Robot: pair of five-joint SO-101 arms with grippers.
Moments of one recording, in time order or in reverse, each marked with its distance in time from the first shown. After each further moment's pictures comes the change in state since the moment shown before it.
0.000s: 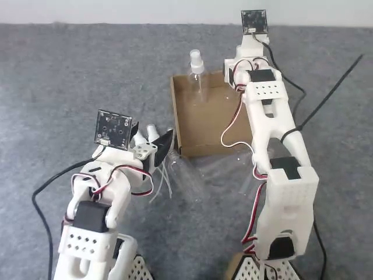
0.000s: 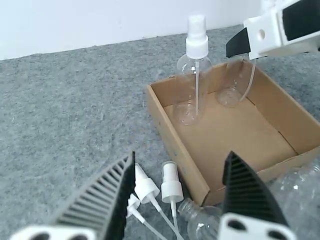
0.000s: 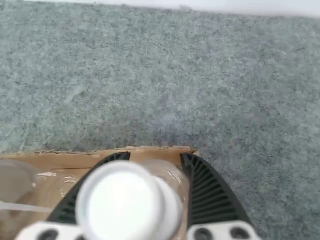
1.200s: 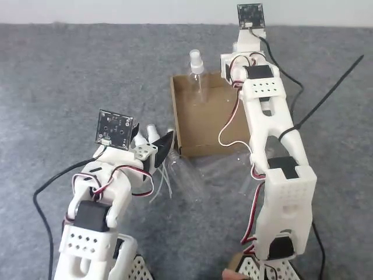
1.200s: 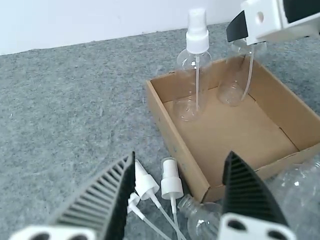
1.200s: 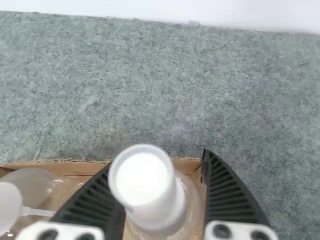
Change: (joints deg) left arm 0.0 0.2 0.7 0.0 0.0; right arm -1.1 0.2 -4.5 2.2 -0.2
